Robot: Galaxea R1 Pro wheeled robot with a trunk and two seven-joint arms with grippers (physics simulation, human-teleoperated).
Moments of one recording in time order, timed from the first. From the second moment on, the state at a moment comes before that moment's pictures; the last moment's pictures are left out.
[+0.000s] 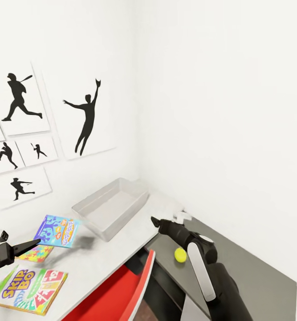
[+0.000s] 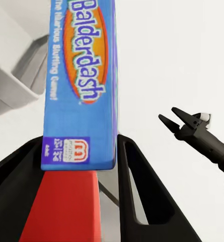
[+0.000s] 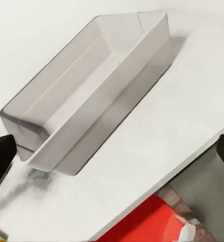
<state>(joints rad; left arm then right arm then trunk) -0.33 0.48 0.60 -1.06 0.09 0.93 -1.57 -0.38 0.17 0.13 -1.42 -0.39 0.63 0.01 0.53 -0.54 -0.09</state>
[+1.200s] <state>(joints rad) -0.33 0.48 0.61 -1.06 0.09 0.93 -1.57 -0.38 0.17 0.15 -1.42 -0.39 0.61 0.01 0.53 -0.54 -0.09</state>
